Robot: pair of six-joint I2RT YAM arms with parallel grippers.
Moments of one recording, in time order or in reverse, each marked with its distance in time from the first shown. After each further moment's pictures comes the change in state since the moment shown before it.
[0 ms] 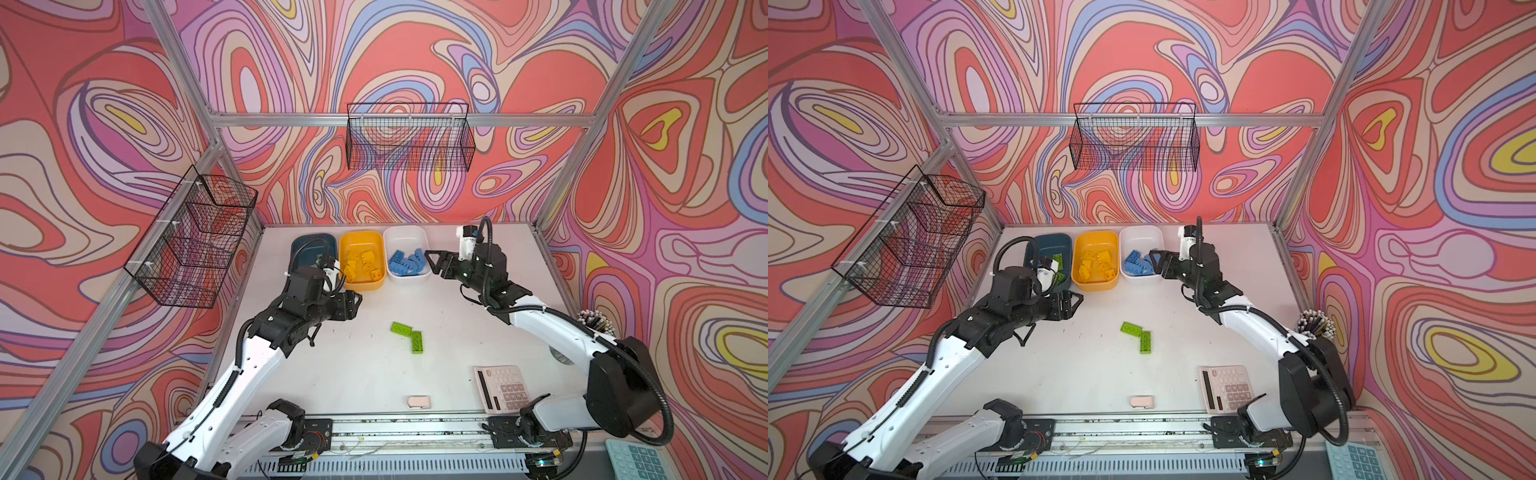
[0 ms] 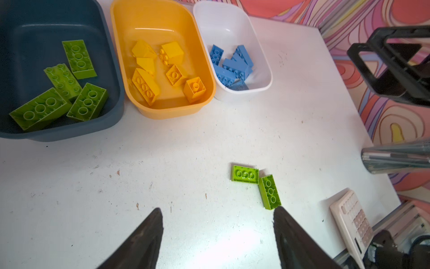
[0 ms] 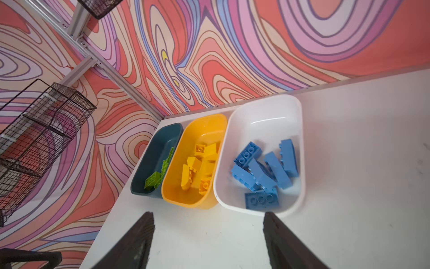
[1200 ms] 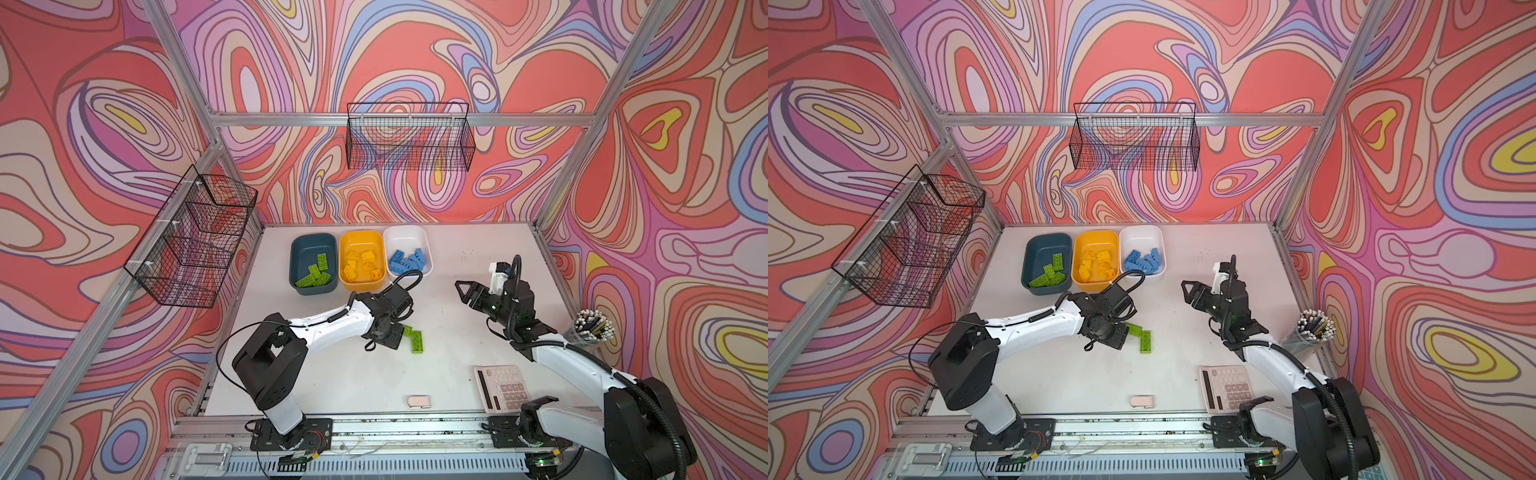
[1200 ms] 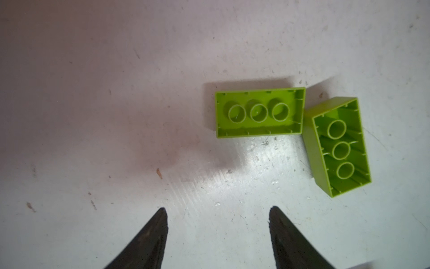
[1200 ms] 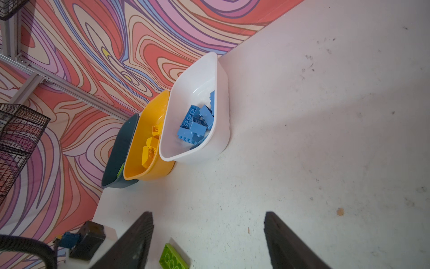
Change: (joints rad) left arm -0.379 0.690 0.152 -0.087 -0.159 -0.082; right arm -0.157 -0.191 -0.383 0.097 -0.042 0.103
